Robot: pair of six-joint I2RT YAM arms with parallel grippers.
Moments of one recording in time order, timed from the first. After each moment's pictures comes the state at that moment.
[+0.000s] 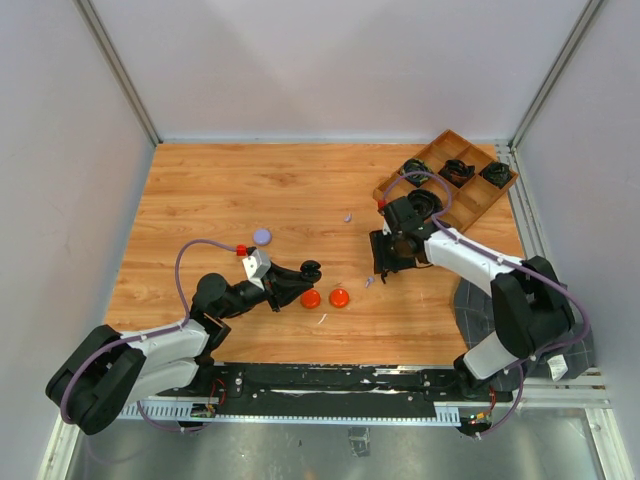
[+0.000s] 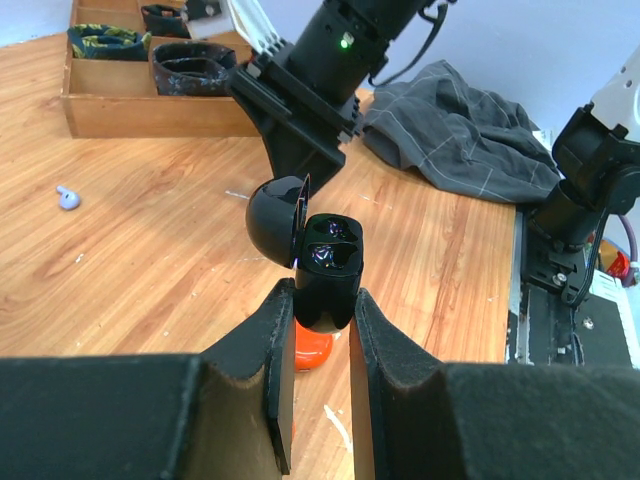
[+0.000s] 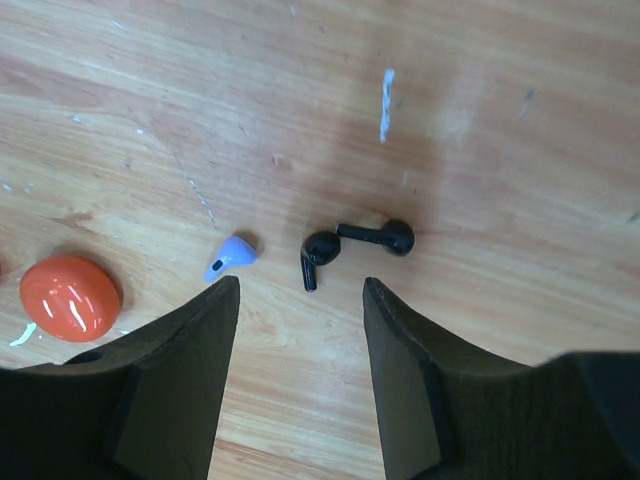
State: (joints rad) left arm -0.58 1.06 0.08 1.11 0.56 -0.26; right arm 0.51 1.55 0.99 -0.54 -0.01 0.27
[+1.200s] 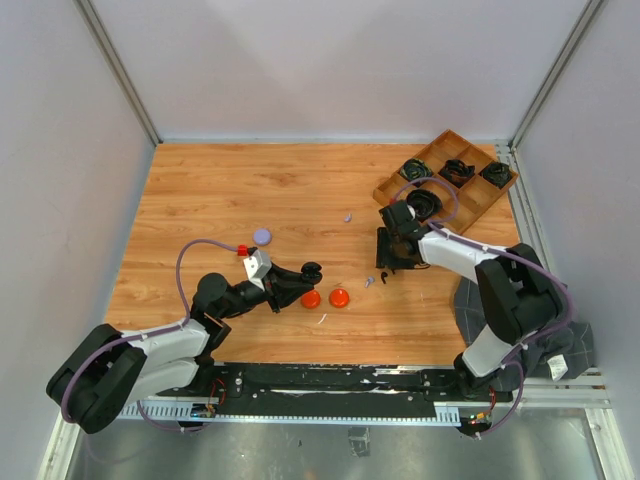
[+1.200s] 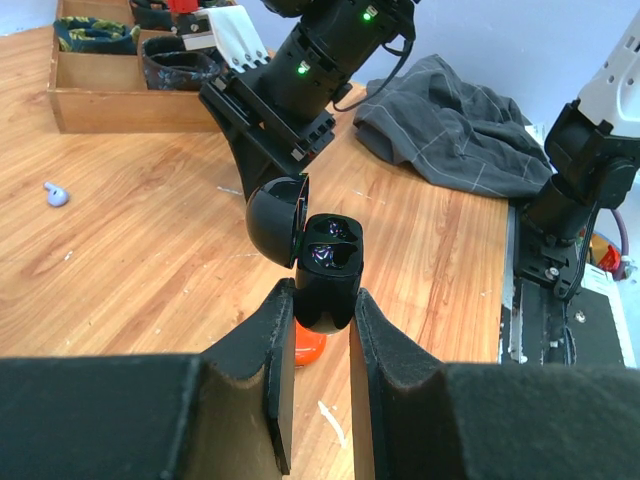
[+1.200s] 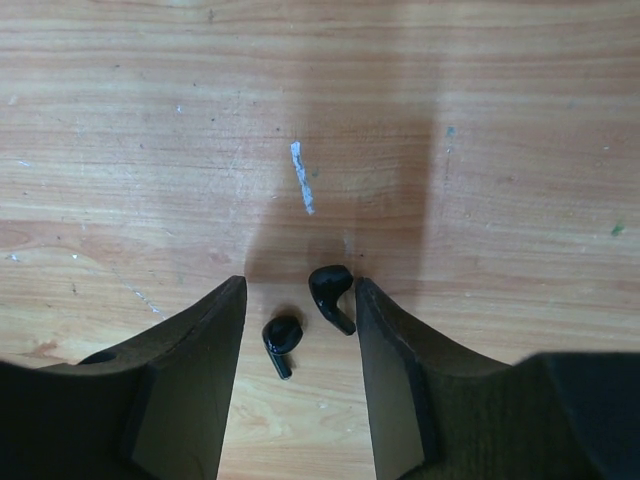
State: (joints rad) left arm -0.58 1.07 0.08 1.11 0.58 -0.27; right arm 0.49 1.63 0.91 -0.37 0.12 0.50
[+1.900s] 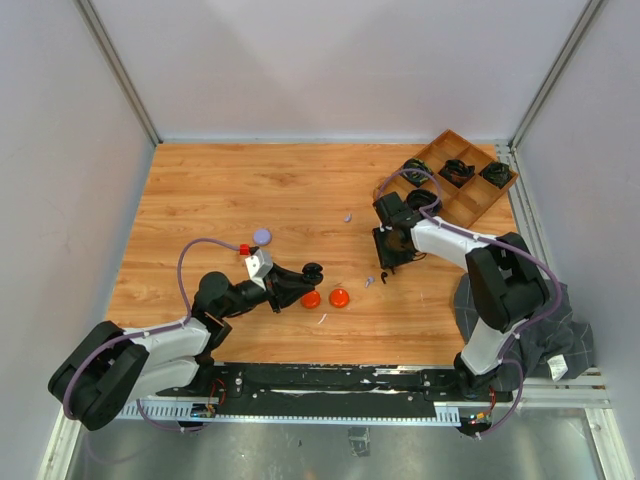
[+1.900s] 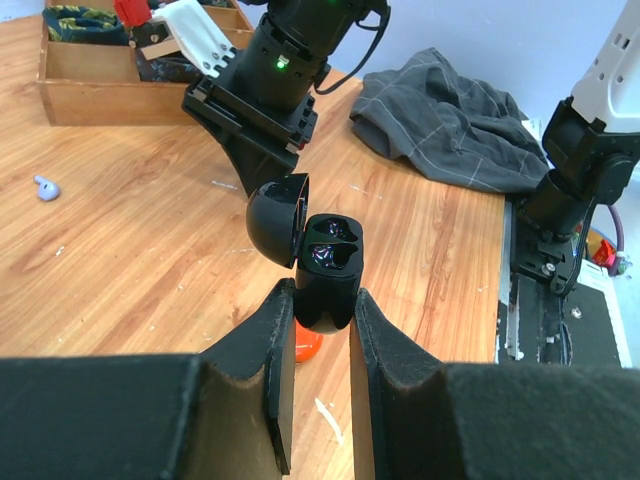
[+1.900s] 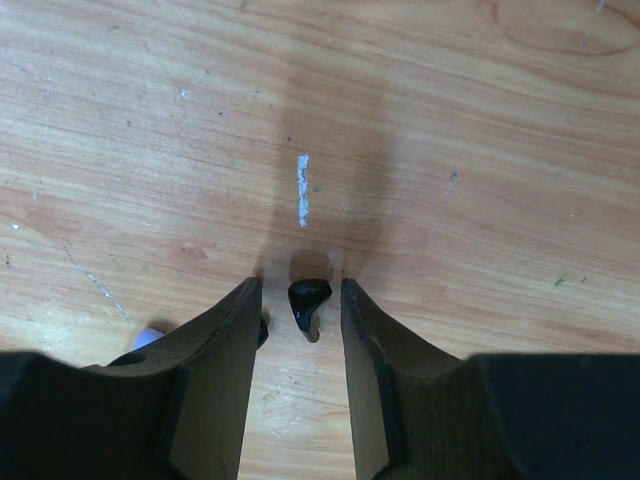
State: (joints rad) left arm -0.58 1.09 0.09 1.11 0.59 -0.27; right arm 0.49 1.73 1.05 -0.52 0.11 0.24
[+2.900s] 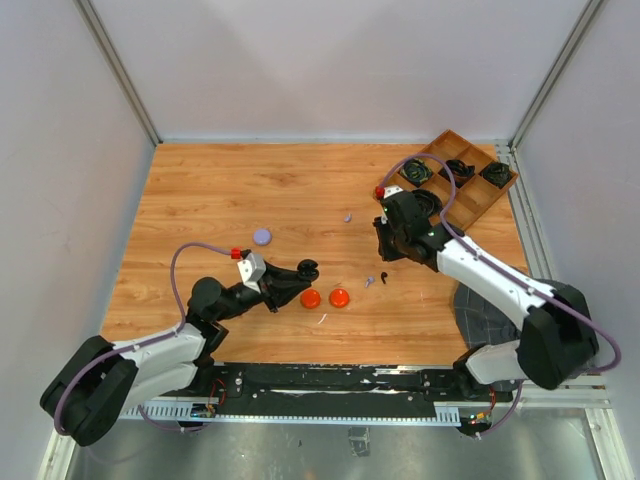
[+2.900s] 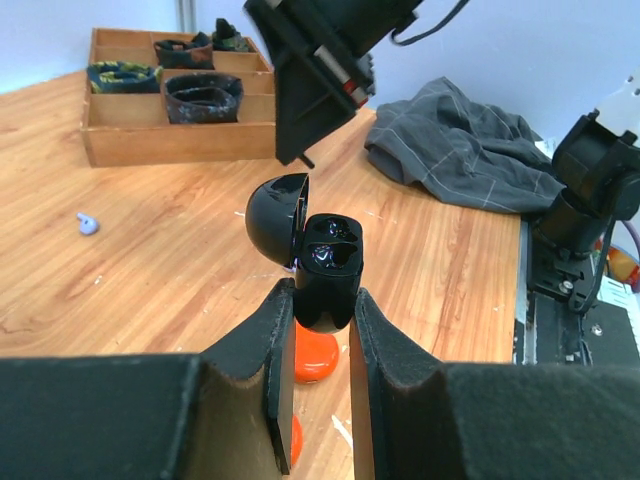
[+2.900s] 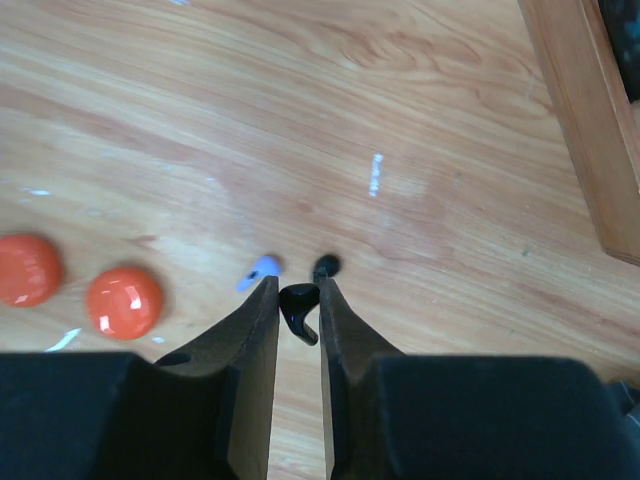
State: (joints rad) left arm -0.58 1.01 0.07 1.10 0.56 -0.24; right arm 0.57 1.41 1.00 -0.52 0.13 0.23
